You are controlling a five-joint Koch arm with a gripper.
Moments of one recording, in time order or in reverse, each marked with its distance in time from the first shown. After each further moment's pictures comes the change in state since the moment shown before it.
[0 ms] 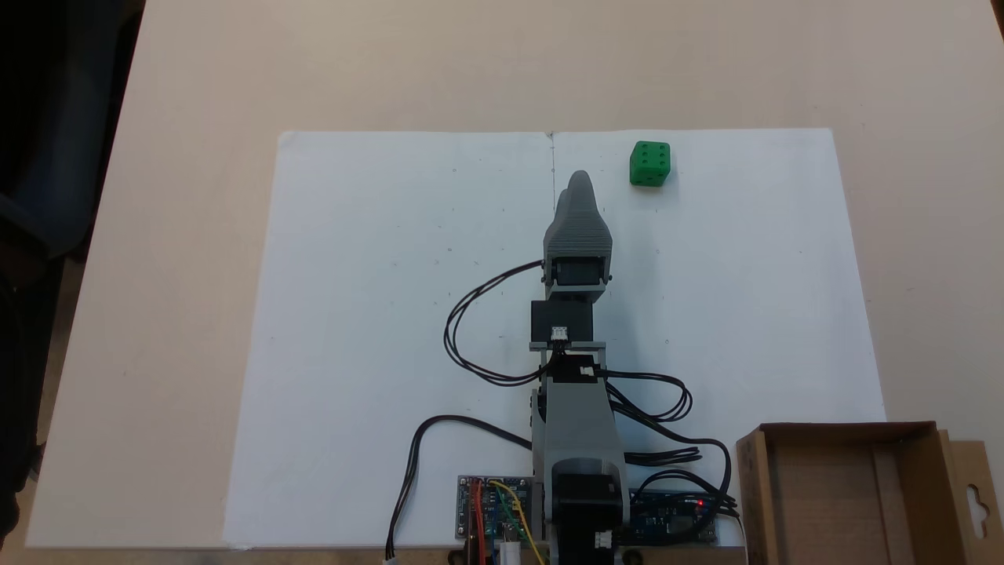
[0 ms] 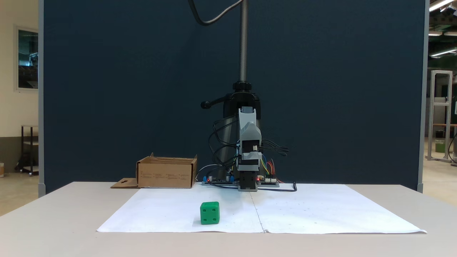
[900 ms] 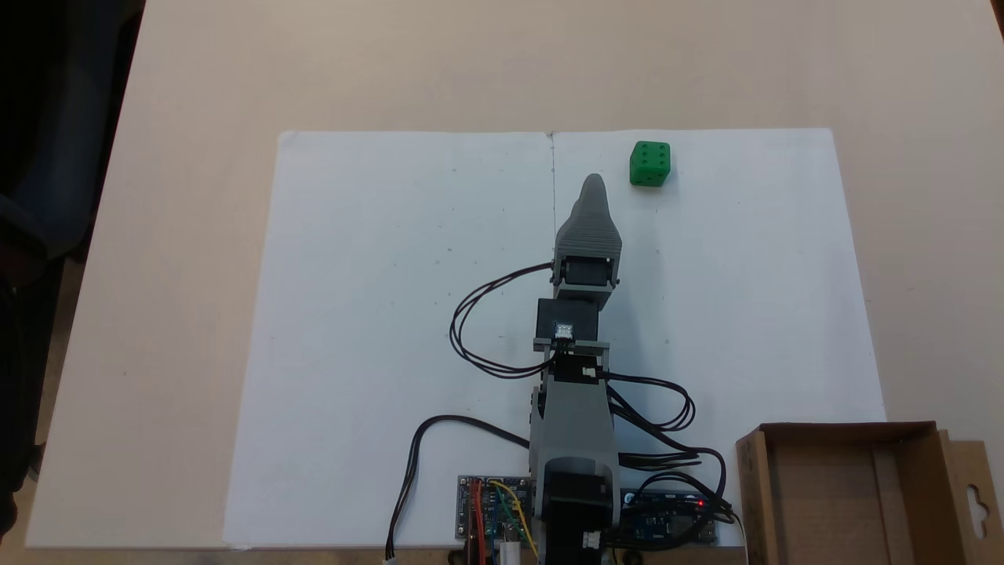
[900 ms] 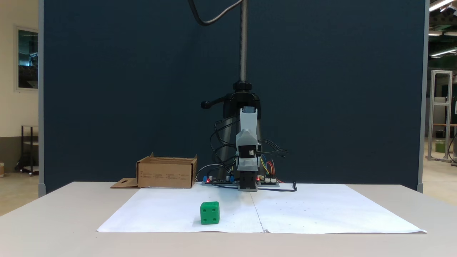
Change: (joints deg) arm 4.0 0.0 0.0 7.1 0.0
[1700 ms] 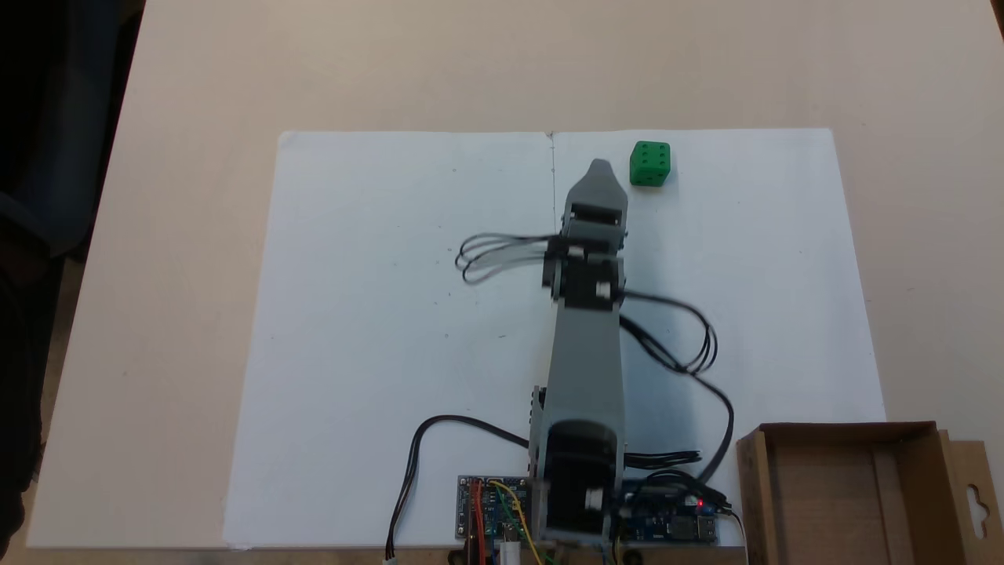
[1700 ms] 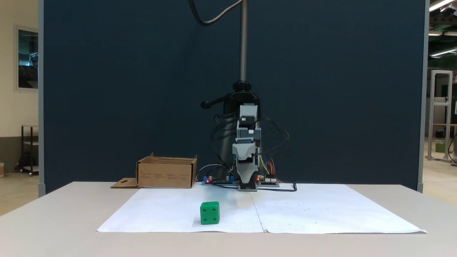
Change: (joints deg) arm 1.8 -11.7 -39.8 74.0 0.0
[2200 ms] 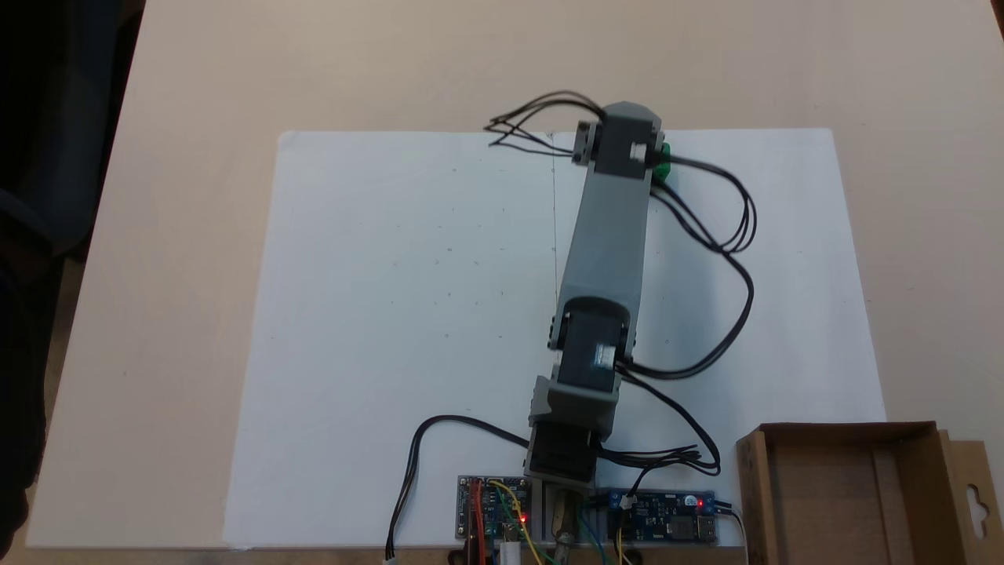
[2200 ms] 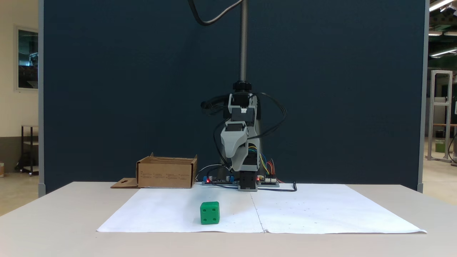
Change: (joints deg) arm 4.7 -28.7 -49.7 43.4 0.0
